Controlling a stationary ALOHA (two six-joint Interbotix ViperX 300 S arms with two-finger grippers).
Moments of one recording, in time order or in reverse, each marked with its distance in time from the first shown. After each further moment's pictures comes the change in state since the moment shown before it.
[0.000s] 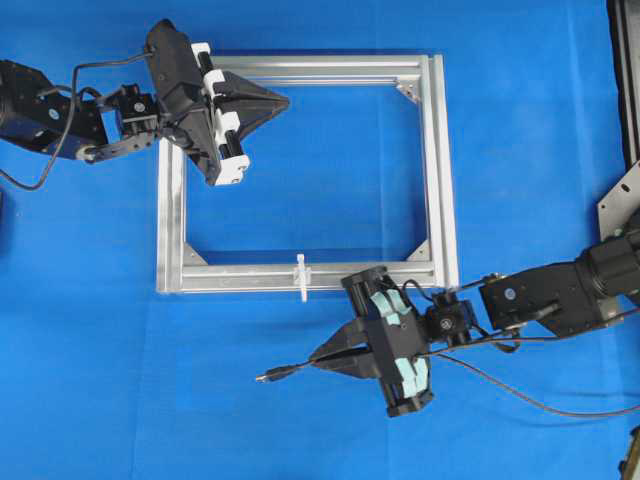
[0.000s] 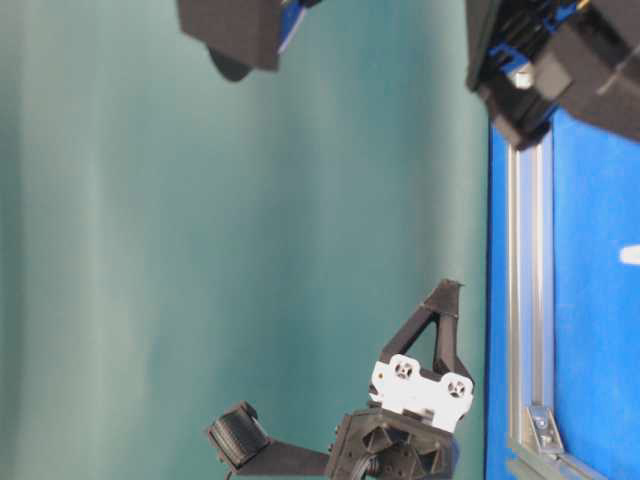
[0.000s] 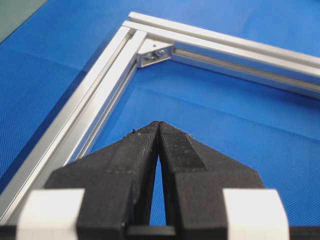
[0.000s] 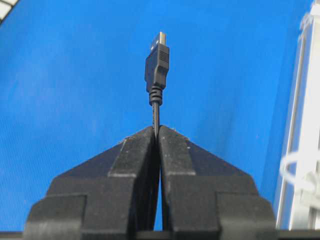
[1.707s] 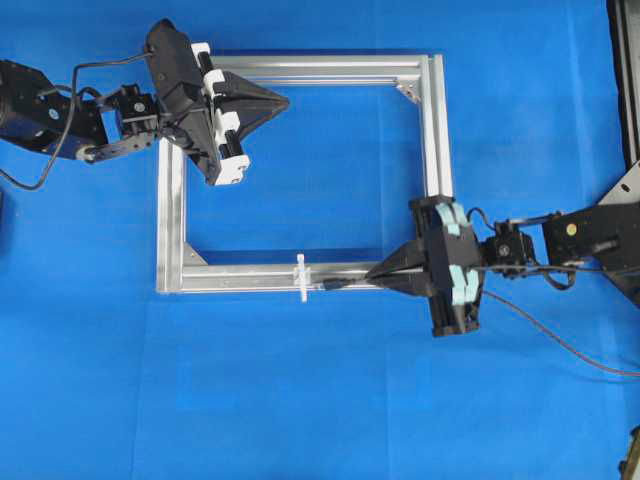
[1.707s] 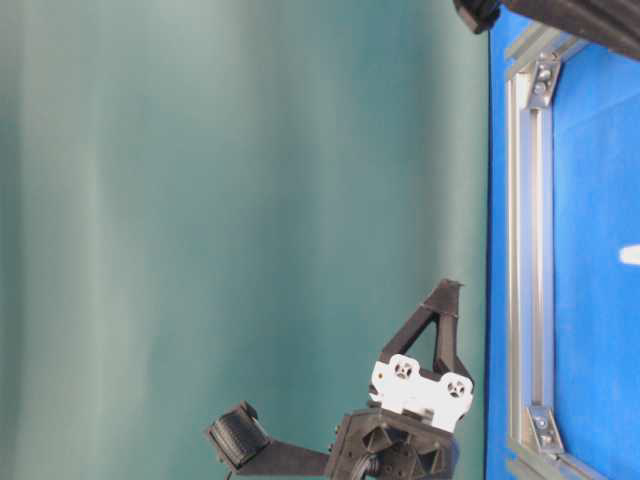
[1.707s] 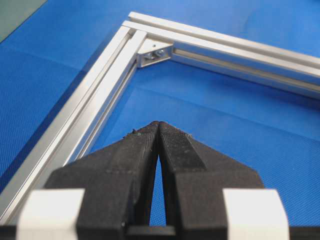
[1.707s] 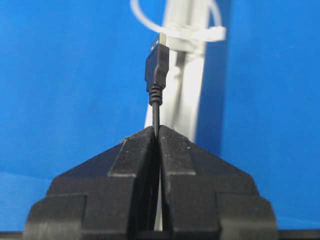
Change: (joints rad) left arm 0.000 0.000 0.000 0.000 0.000 -0.003; right arm -0.175 -0.178 0.267 0.014 -0.025 -0.005
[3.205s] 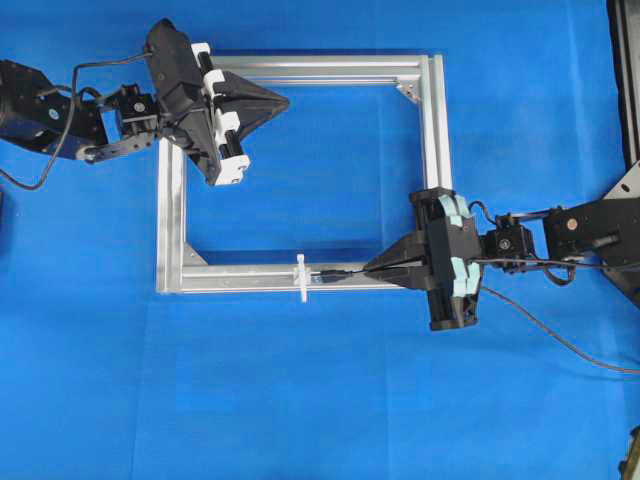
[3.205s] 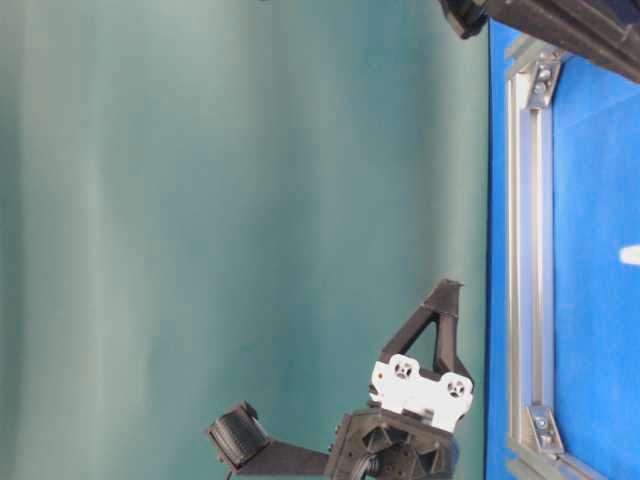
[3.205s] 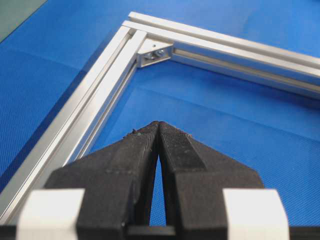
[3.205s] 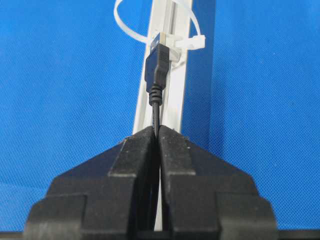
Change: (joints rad) left arm 0.000 0.000 0.000 0.000 0.000 -0.002; right arm -0.012 -0.003 0.000 -0.002 -0.018 -0.002
